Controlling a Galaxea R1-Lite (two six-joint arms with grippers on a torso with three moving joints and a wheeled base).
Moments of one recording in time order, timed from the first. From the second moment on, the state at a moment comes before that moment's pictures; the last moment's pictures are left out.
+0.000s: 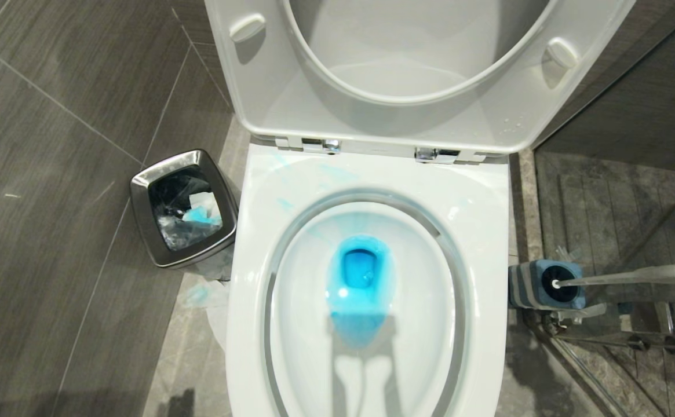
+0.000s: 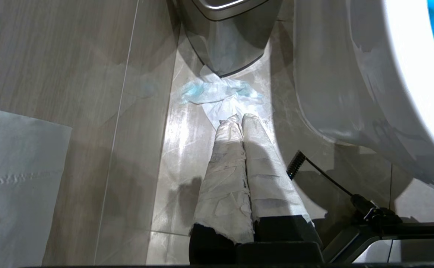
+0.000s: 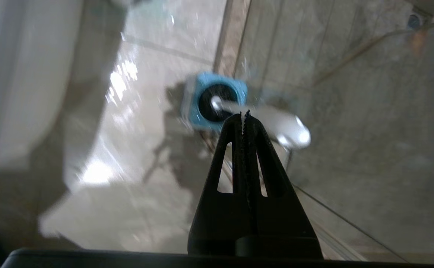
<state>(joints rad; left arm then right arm) 0.00 0.00 0.00 0.00 0.00 0.01 0.17 1.04 -0.61 -0.14 -0.41 -0.14</state>
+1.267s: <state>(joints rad) 0.00 0.00 0.00 0.00 0.00 0.01 -0.12 0.80 -0.49 0.15 0.00 -0.61</state>
